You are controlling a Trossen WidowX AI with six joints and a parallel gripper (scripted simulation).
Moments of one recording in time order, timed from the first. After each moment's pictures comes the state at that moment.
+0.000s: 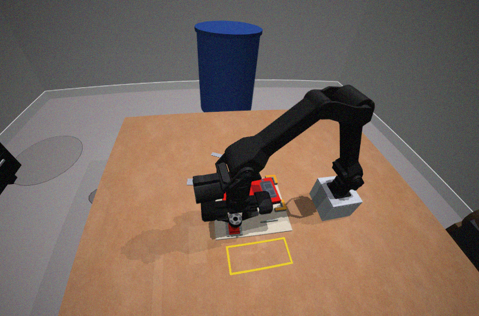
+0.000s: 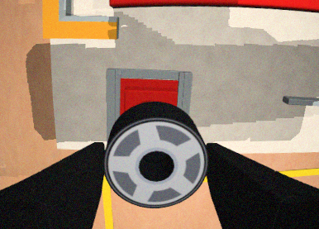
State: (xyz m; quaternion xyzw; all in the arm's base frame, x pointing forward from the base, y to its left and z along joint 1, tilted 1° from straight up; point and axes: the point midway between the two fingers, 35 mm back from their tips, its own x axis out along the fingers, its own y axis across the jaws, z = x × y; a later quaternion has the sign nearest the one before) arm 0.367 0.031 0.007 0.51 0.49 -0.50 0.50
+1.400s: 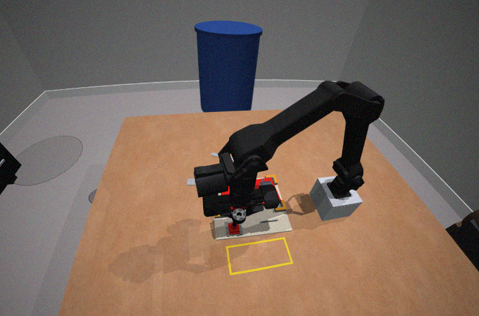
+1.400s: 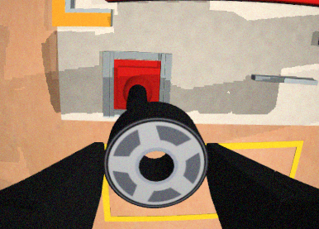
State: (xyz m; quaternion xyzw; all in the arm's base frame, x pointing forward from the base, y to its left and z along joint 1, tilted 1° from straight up) arm 0.359 0.038 0.045 0.51 0.49 -0.51 0.49
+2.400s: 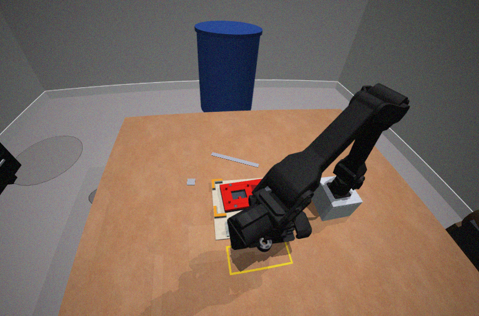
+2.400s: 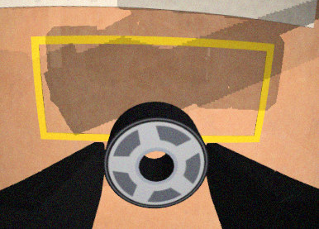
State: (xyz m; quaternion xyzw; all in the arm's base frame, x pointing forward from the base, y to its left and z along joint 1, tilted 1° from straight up) arm 0.308 0.128 0.042 0.51 0.49 -0.50 0.50
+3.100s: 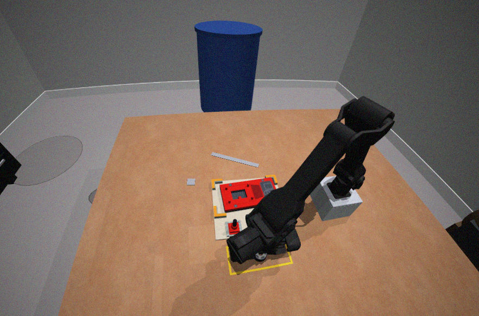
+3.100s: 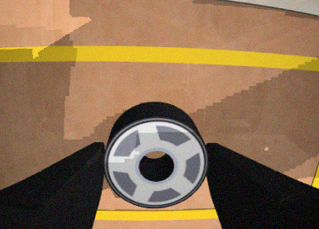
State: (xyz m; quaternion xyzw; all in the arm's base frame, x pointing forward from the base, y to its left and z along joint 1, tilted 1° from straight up) arm 0.306 0.128 -0.048 0.51 0.50 -0.50 0.50
